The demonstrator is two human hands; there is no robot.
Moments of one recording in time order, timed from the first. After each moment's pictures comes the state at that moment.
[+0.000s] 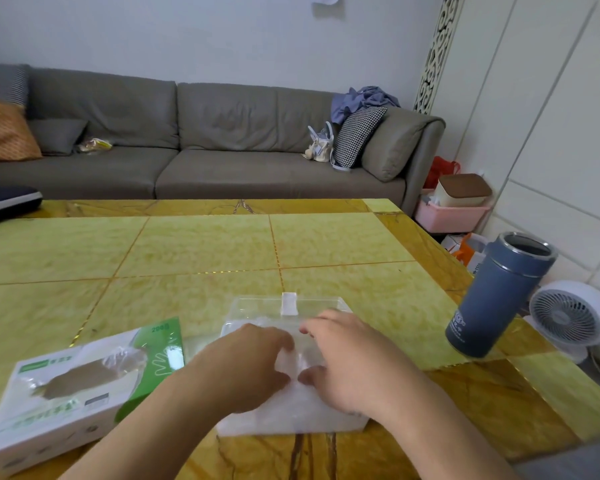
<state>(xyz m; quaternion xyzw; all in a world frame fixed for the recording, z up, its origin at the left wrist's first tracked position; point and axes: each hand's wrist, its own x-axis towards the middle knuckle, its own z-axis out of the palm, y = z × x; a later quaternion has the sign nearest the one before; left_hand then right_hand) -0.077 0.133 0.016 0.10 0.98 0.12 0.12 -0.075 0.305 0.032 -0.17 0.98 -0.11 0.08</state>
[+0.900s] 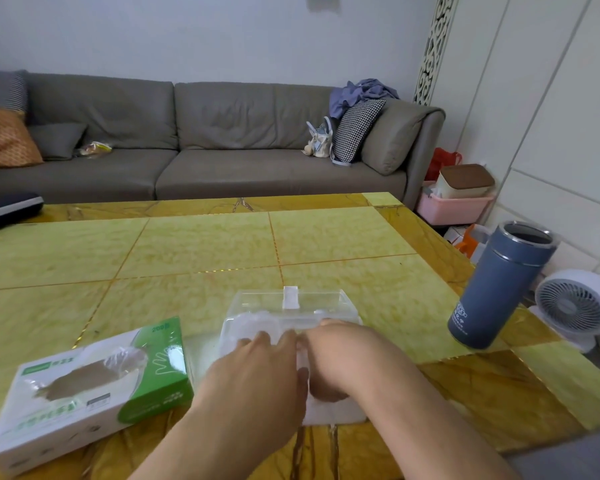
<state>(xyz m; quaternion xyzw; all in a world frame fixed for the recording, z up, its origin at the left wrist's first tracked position) -0.035 0.159 0.026 0.10 0.99 0.08 0.01 -0.099 0.280 0.033 -0.14 0.95 0.05 0.26</state>
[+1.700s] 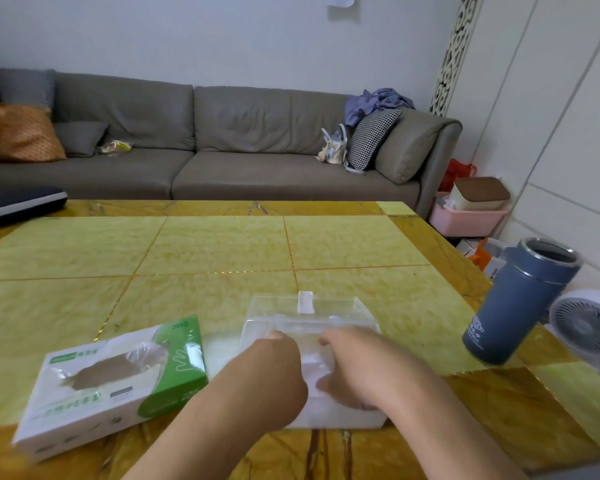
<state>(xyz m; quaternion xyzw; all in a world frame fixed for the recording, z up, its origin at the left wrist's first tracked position) -0.060 0.146 0.016 0.02 0.98 0.14 0.13 -0.085 0.289 0.026 -0.06 0.98 -0.06 0.18</state>
